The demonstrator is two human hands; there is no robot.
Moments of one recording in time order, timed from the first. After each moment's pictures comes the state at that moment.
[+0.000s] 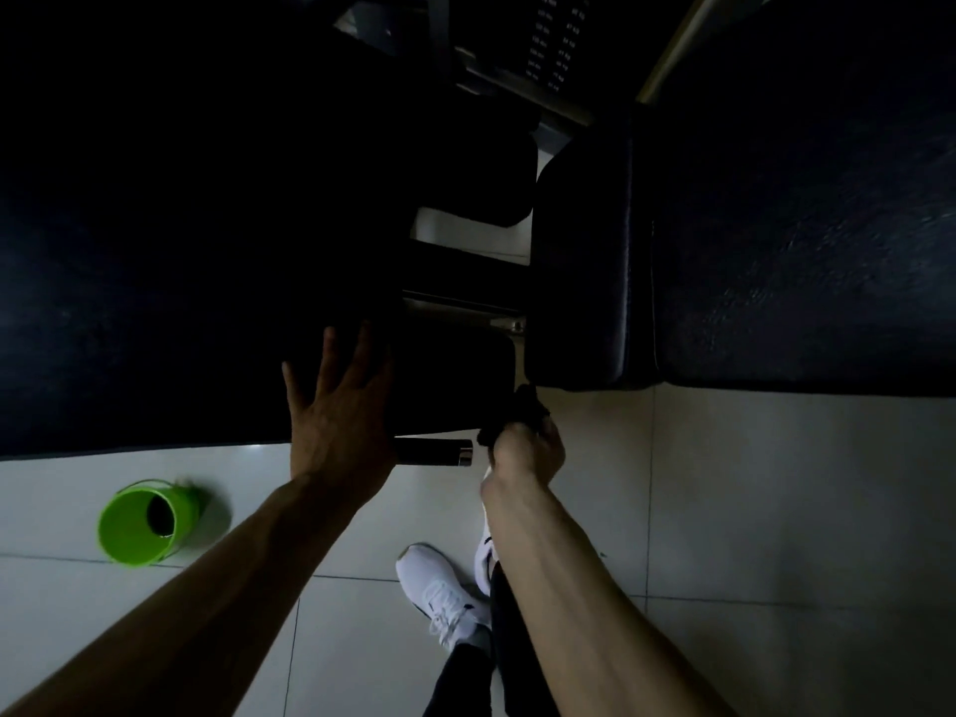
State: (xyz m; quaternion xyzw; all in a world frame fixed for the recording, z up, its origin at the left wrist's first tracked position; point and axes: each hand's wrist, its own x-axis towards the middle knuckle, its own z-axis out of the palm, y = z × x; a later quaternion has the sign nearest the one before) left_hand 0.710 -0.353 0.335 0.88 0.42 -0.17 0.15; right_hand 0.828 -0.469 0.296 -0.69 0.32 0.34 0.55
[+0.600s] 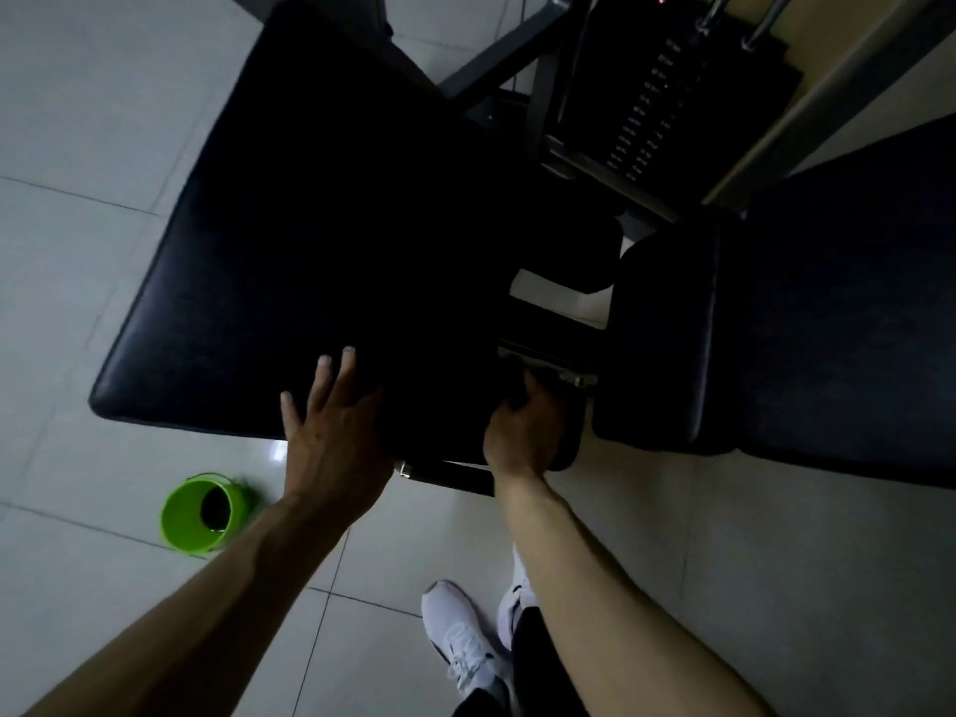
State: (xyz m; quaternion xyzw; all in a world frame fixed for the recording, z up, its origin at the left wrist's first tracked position) left_hand 0.632 -0.312 0.392 0.83 0.51 -0.10 0.19; right_hand 0.799 -0.385 0.308 -0.87 -0.13 0.28 0.38
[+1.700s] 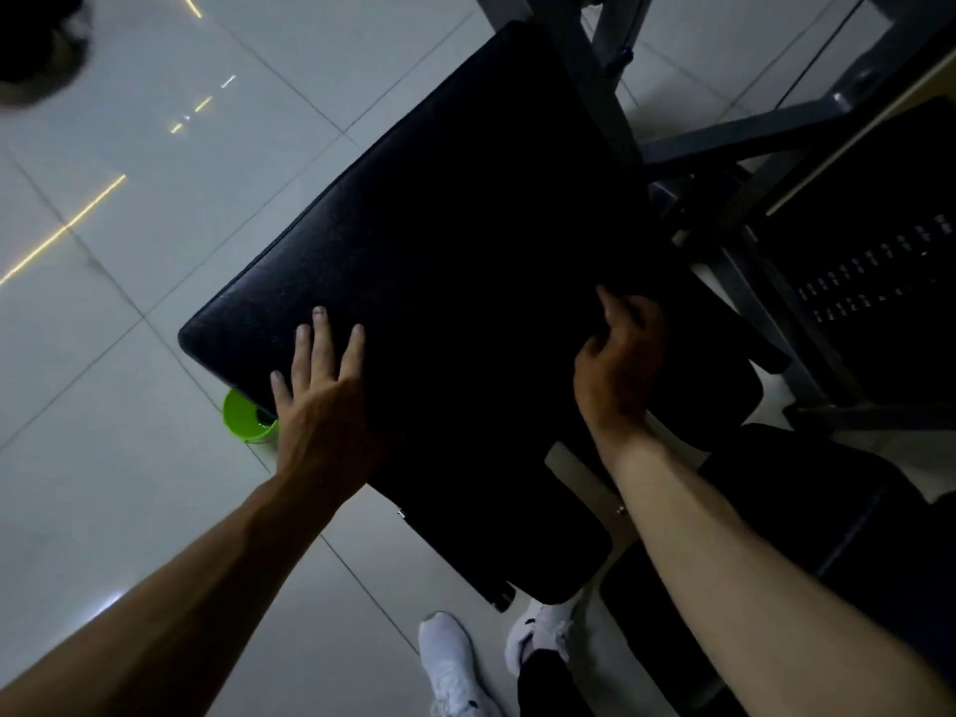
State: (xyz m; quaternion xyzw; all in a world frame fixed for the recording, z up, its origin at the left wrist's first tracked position) left_hand 0.654 -0.264 0.401 0.64 0.75 -0.05 0.15; right_hand 0.932 -0.197 0.322 -0.75 -0.54 0.24 0.30
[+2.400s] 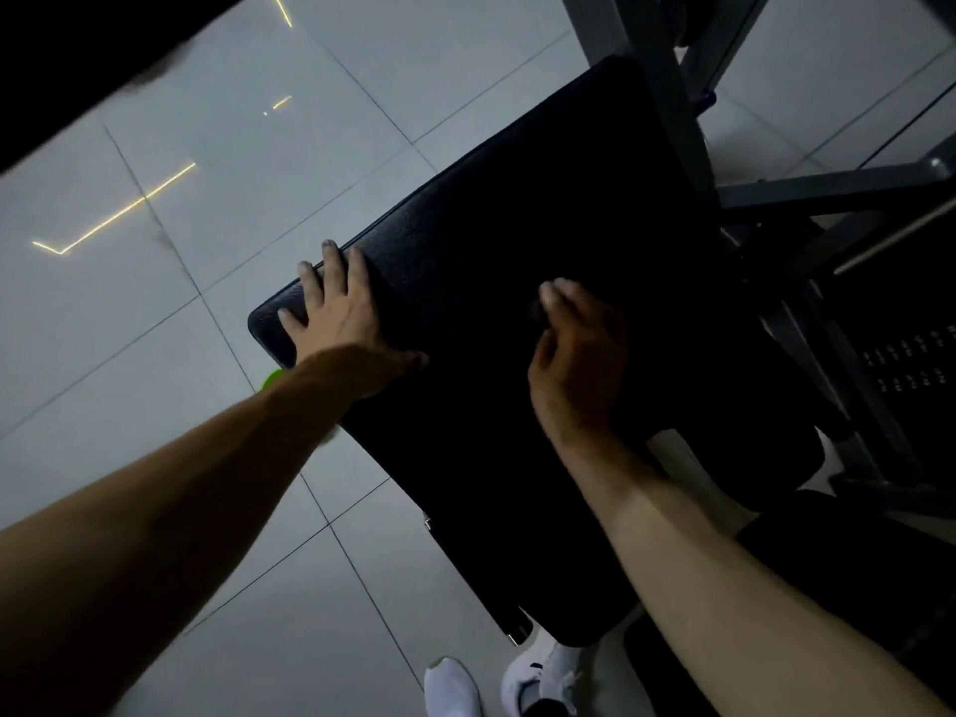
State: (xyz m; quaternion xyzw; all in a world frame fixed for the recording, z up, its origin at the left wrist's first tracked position) left_hand 0.619 -0.183 0.427 0.53 0.82 -0.06 0.19; right_hand 0.842 -0.178 0.353 -0.64 -0.70 0.15 0.29
